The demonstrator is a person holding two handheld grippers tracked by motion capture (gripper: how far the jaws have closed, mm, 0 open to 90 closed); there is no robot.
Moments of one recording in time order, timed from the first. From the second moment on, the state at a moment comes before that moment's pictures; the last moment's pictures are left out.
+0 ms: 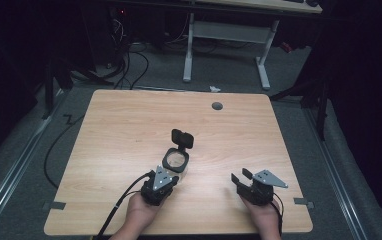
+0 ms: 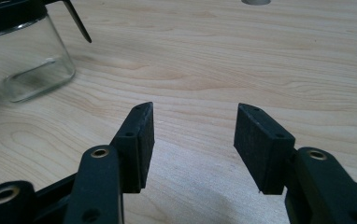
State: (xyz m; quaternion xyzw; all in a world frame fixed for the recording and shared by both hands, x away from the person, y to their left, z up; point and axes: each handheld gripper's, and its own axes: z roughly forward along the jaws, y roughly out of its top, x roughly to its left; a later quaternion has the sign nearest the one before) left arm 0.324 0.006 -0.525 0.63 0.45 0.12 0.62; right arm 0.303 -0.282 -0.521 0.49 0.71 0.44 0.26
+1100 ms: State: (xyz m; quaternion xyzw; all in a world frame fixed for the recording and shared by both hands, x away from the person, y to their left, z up) left arm 0.347 0.062 -0.526 0.58 0.49 0.15 0.63; right arm 0.303 -0.272 -0.519 0.47 0.72 0.43 0.27
